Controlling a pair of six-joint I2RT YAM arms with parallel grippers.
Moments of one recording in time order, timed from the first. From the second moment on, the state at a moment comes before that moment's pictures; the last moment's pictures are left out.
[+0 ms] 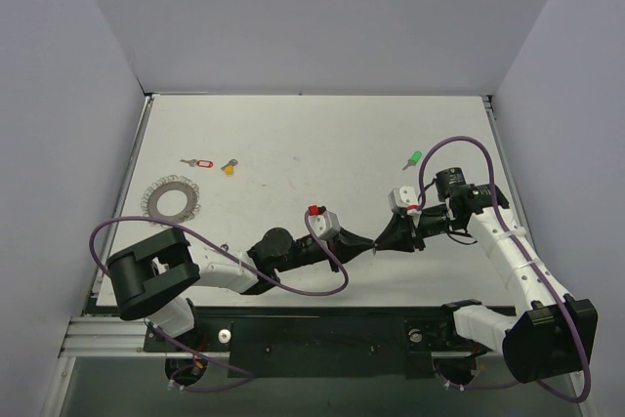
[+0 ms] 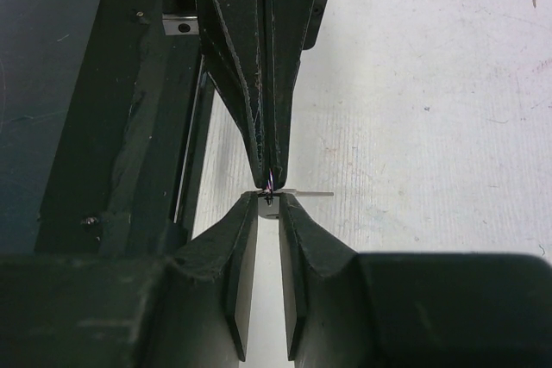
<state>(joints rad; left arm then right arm) -1.12 1.57 0.53 1.23 0.22 -0.25 0.18 1.12 0.87 -1.11 -1.17 -1.32</state>
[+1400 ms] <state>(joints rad) -1.14 1.36 0.66 0.63 0.13 -0.04 0.24 1.13 1.00 -1.25 -0.79 -1.32</state>
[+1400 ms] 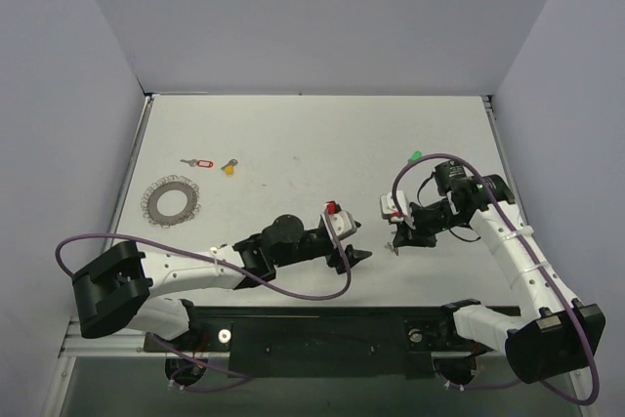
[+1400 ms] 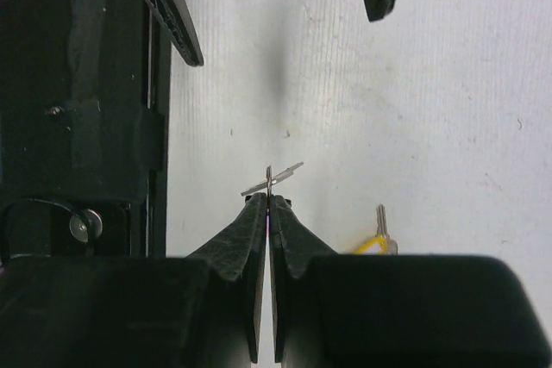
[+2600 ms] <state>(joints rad) -1.21 1.62 0.67 0.91 0.09 0.05 0.31 1.20 1.03 -1.26 -0.66 -1.26</state>
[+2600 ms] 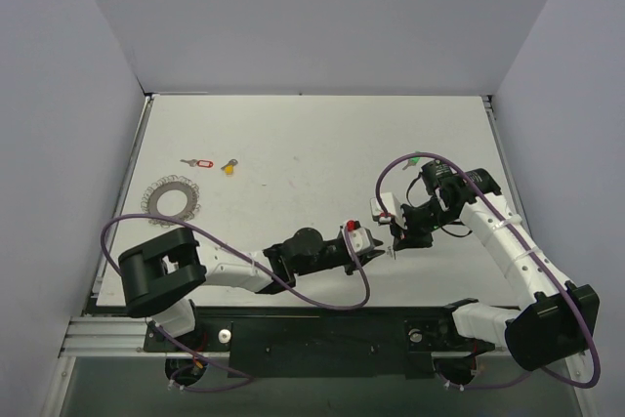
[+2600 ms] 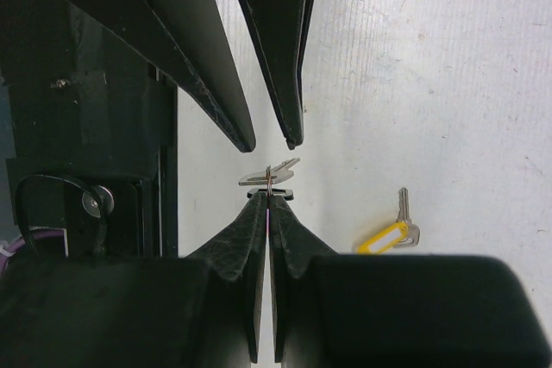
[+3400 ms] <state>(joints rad) -1.22 1.67 0.71 0.94 0.10 0.03 0.31 1.20 1.03 -1.26 -0.68 -1.26</state>
